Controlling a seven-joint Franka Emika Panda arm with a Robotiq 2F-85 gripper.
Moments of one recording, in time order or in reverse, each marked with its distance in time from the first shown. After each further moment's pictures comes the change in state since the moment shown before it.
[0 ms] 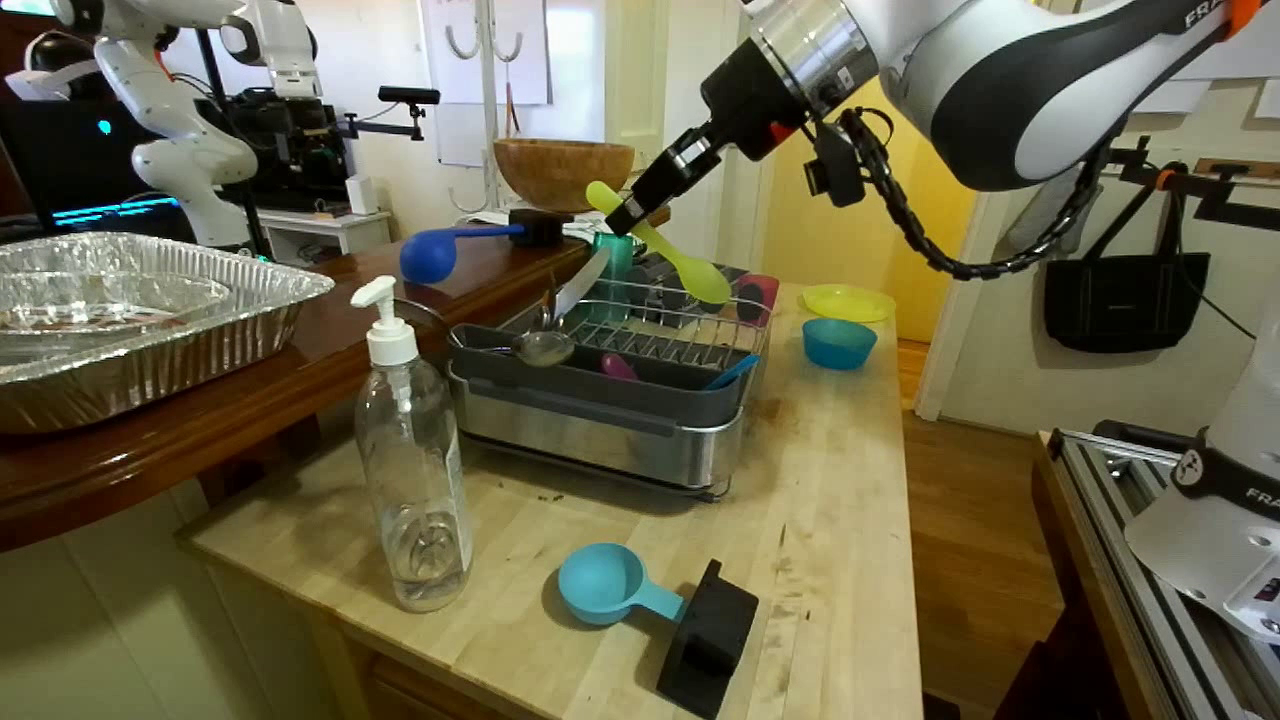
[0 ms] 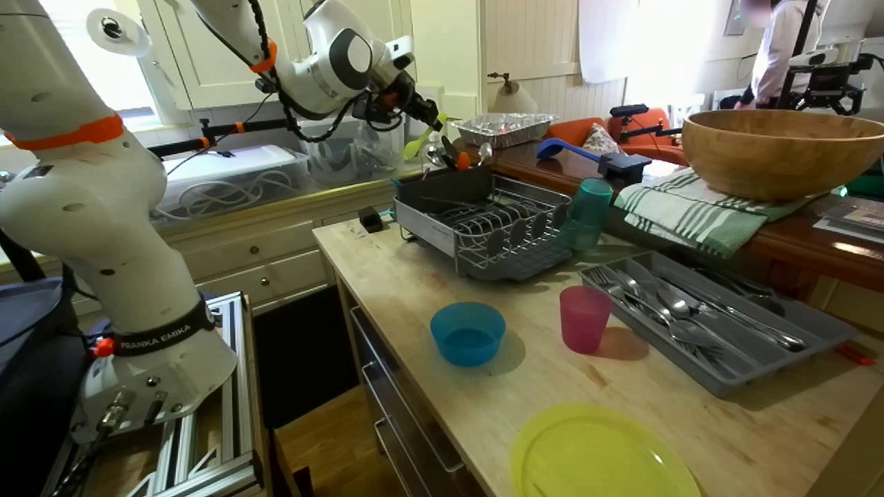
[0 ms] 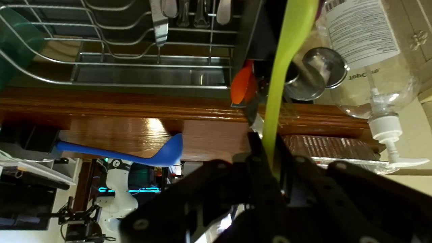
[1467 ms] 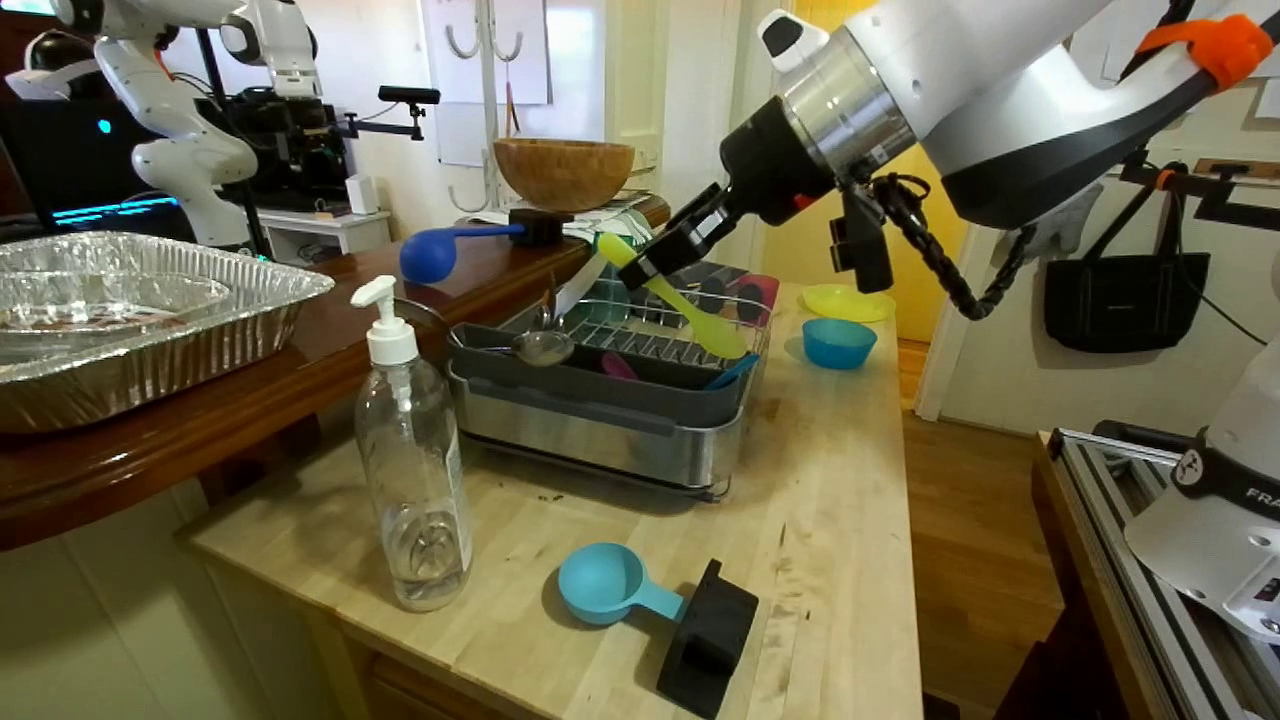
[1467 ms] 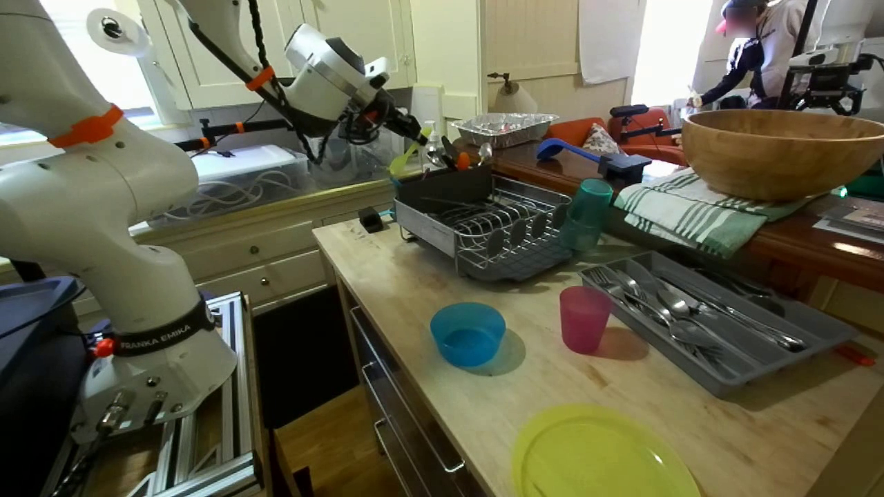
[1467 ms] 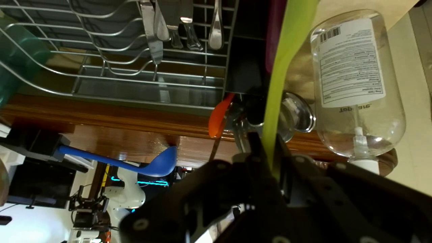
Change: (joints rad) arm -0.613 -0.093 0.631 0.015 -0.613 0.000 0.681
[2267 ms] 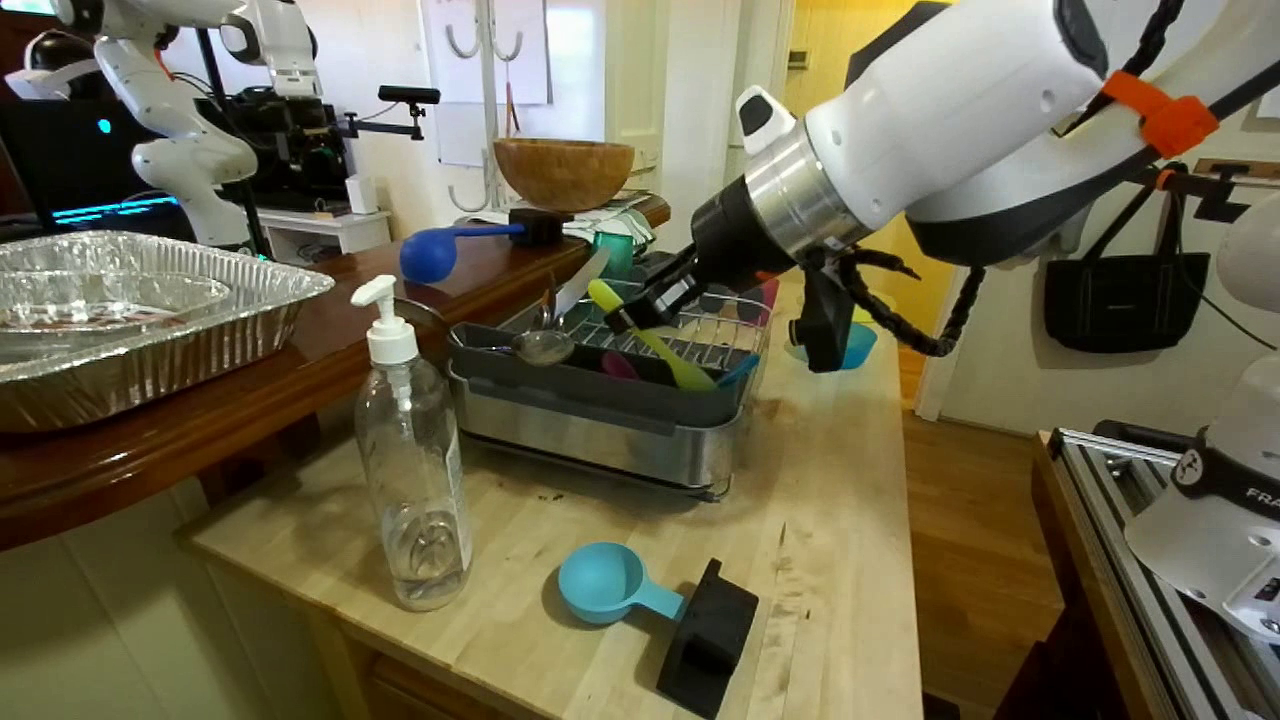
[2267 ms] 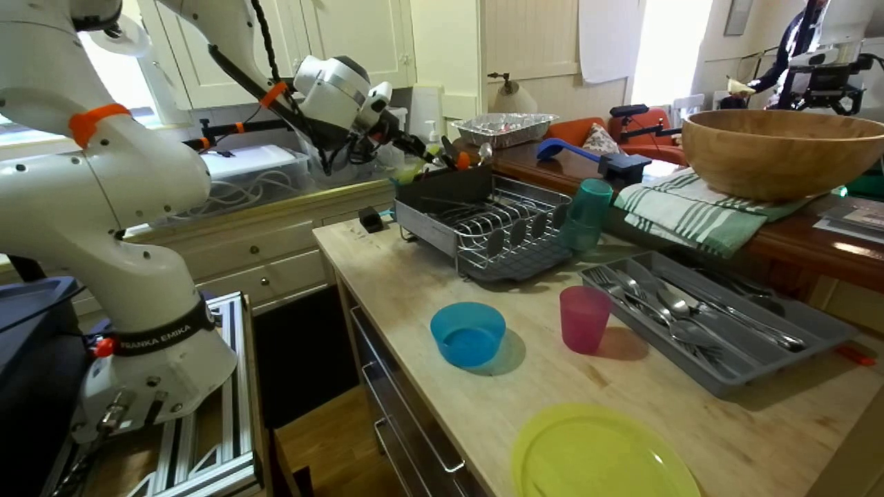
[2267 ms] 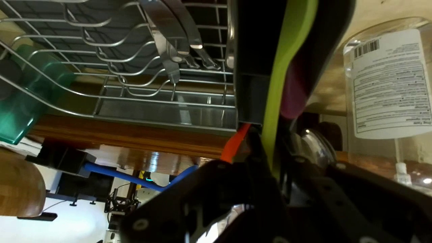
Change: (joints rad) arm -0.492 -0.212 0.496 0.063 -0.089 0.036 0.324
